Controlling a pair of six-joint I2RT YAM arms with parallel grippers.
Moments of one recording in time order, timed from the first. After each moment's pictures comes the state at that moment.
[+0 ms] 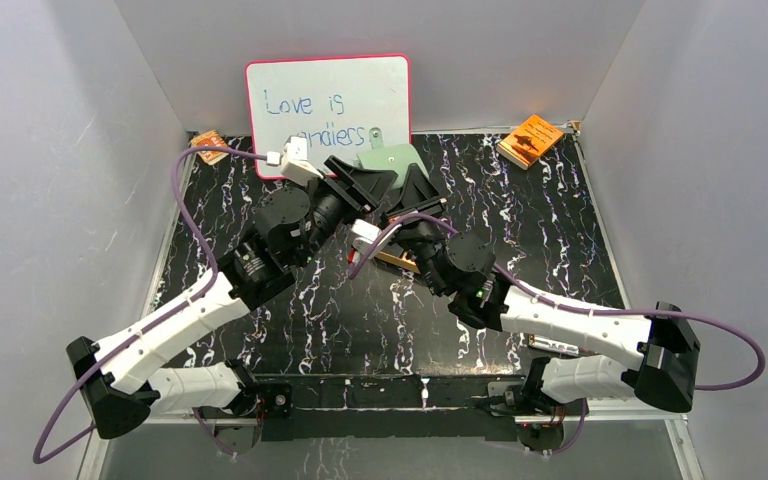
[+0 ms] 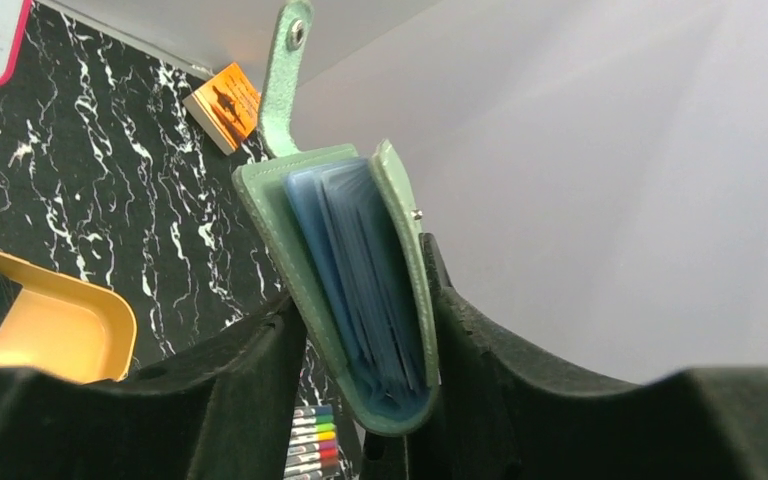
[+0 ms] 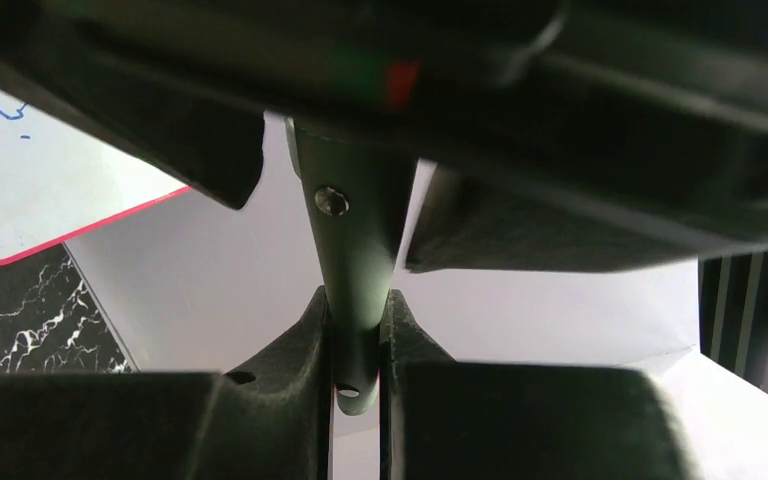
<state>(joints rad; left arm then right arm) -0.91 1.12 1.16 -0.01 -0.35 -0.99 1.16 1.20 0.91 0.60 0.61 -1.59</state>
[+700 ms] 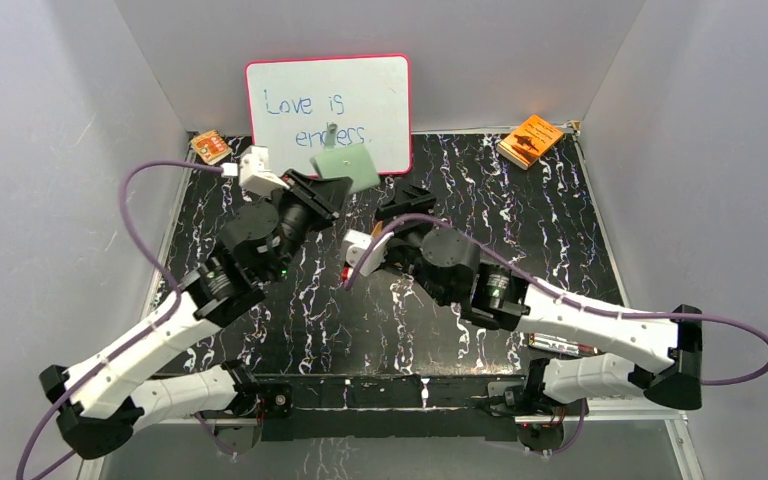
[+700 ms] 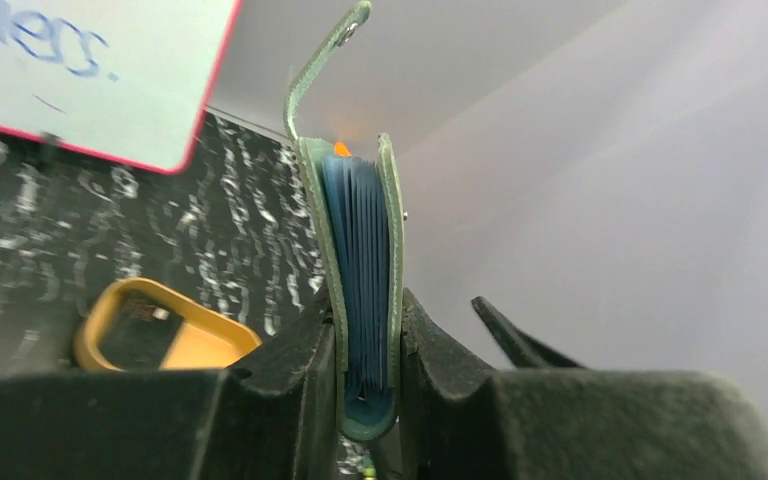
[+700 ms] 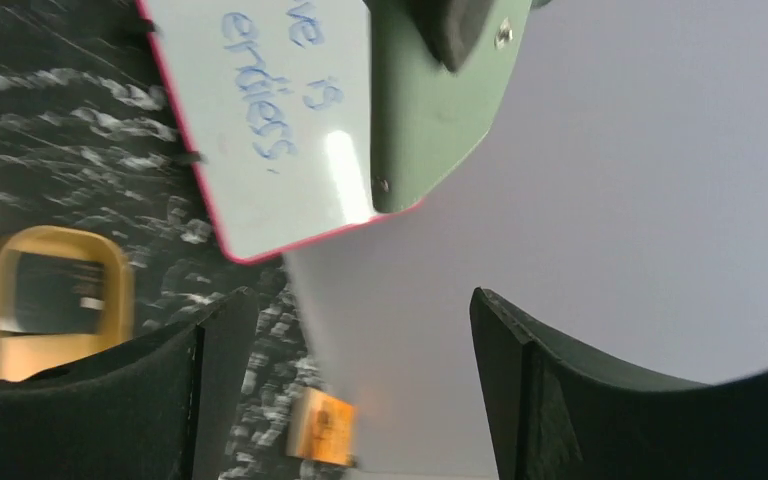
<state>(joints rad) -0.90 0.99 1.13 -0.13 -0.52 -0.87 1.25 1.16 1.05 0.10 0.60 -1.26</state>
